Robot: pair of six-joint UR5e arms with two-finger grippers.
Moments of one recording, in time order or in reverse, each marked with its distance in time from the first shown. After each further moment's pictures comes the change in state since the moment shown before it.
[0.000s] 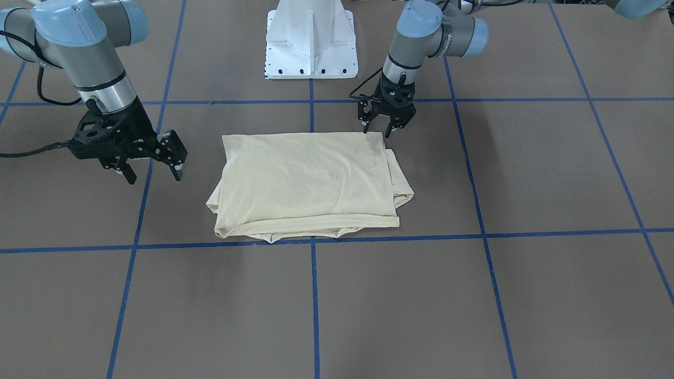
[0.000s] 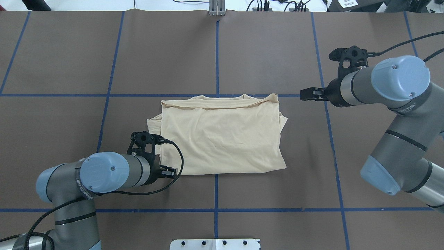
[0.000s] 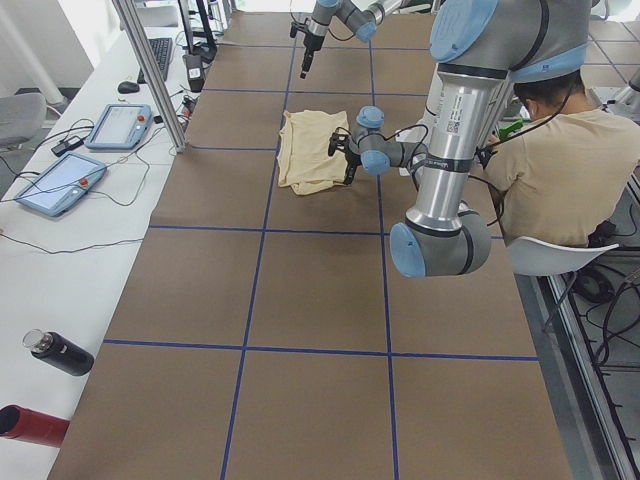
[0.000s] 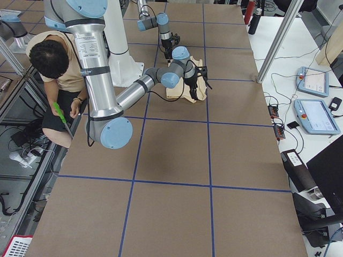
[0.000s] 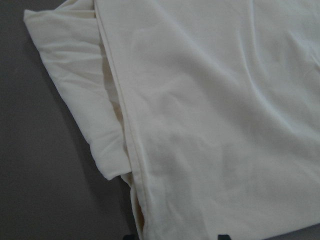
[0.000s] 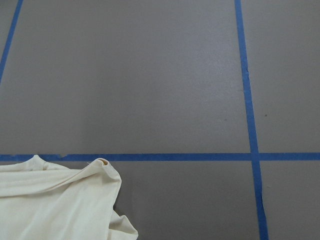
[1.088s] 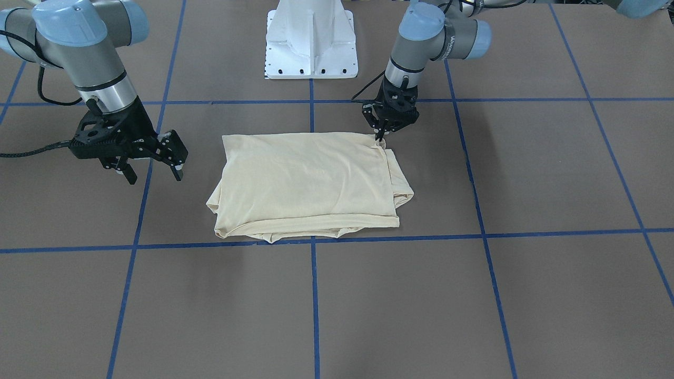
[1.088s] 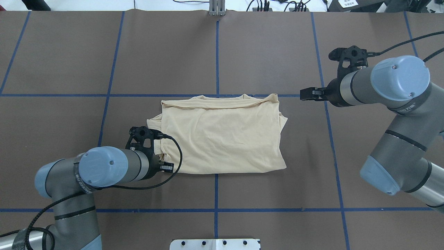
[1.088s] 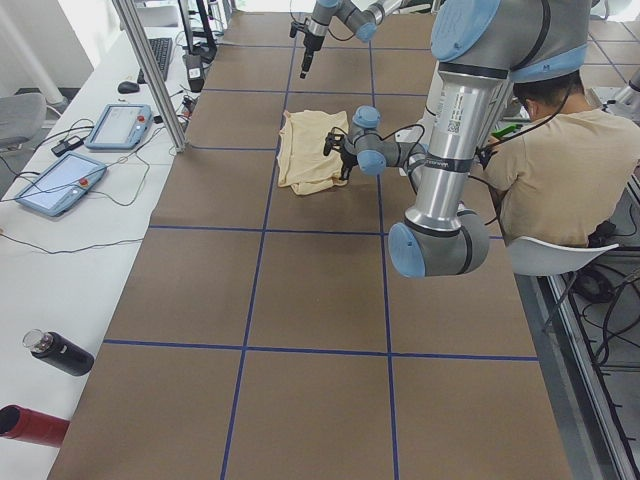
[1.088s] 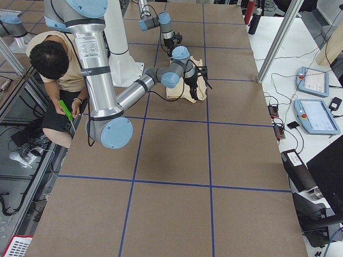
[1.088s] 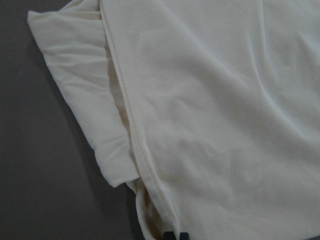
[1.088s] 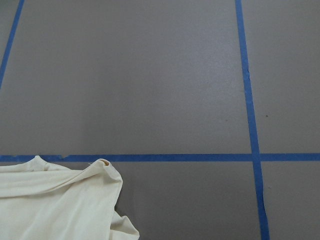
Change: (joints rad) left arm -0.046 -0.003 0.006 0.005 0.000 0.054; right arm -0.001 0.003 0.000 0.000 -0.001 0.002
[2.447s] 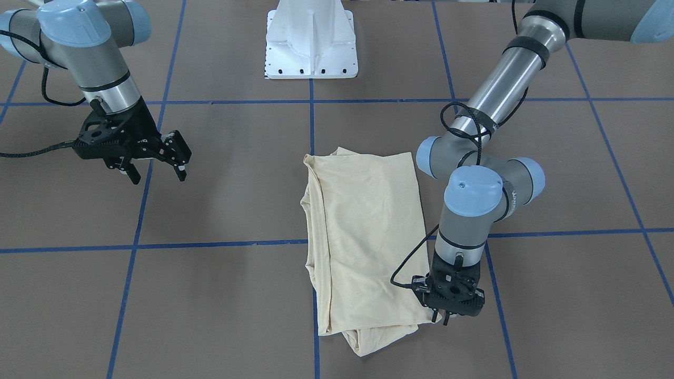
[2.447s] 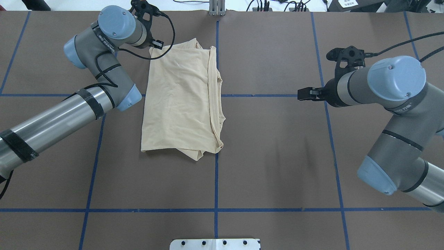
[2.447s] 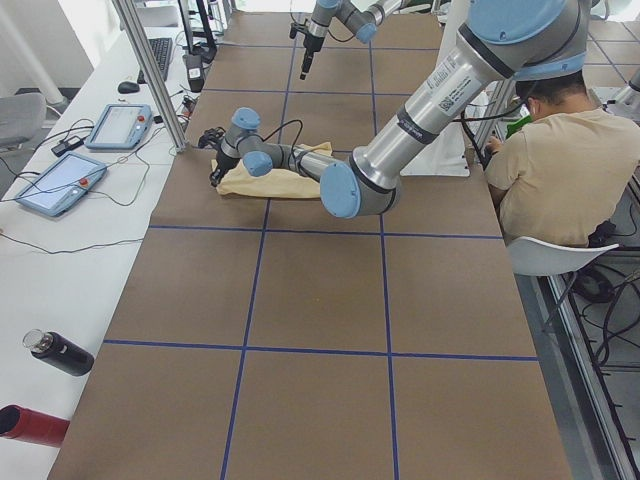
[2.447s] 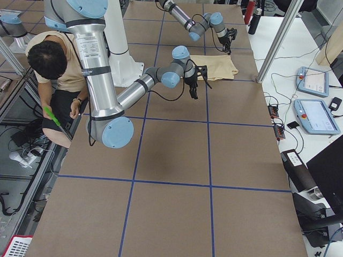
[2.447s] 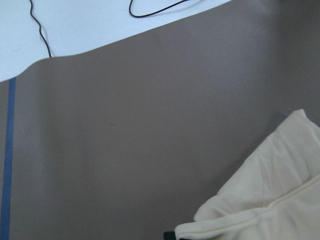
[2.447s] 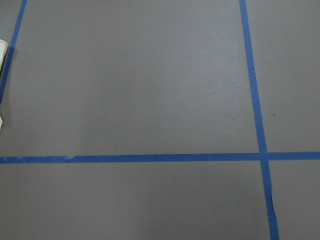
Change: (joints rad) left arm -0.484 -0.518 0.900 -0.353 -0.060 0.514; right arm -0.008 0.021 -0.010 -0.003 -0.003 0.017
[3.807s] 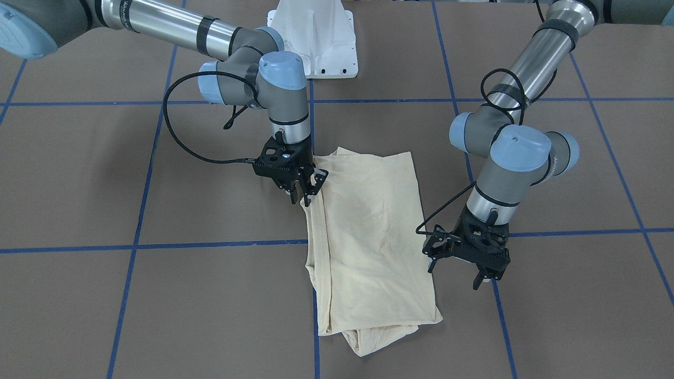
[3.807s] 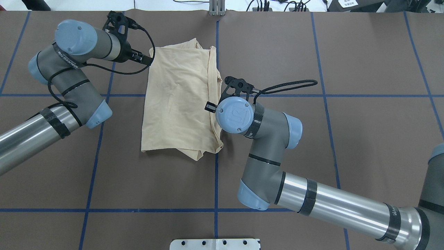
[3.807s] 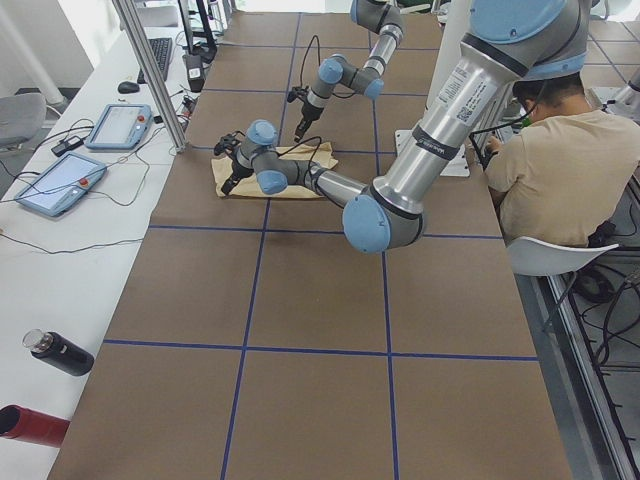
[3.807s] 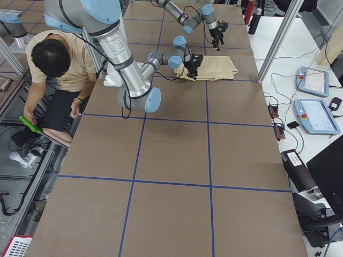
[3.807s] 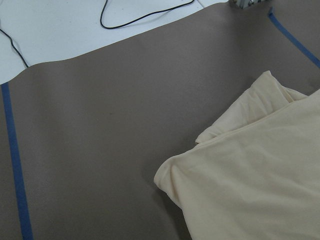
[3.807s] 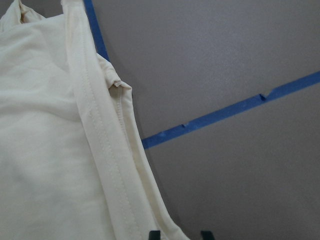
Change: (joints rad) left arm -0.004 0.216 -0.265 -0.058 -0.104 0.009; right arm -0.296 0.513 -0.505 -0.006 -0.310 0.518
